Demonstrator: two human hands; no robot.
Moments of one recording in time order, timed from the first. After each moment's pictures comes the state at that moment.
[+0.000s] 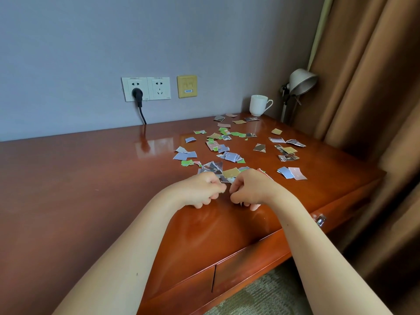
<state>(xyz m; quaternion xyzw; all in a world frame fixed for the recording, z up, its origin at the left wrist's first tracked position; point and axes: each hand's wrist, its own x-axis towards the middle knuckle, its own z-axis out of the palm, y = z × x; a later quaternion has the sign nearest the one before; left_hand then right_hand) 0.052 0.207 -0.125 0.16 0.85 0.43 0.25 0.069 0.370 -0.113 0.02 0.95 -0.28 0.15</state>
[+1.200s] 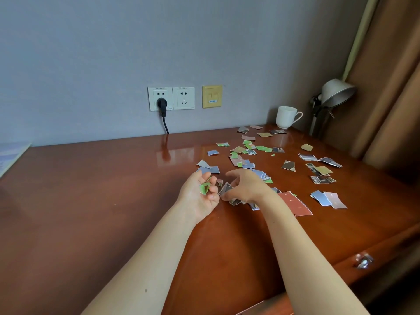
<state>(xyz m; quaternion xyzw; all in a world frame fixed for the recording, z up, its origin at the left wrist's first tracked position) 0.008 0.187 -0.138 -0.20 0.35 0.90 0.16 -0.022 0.327 -0.133 -0.03 0.94 -0.33 0.08</state>
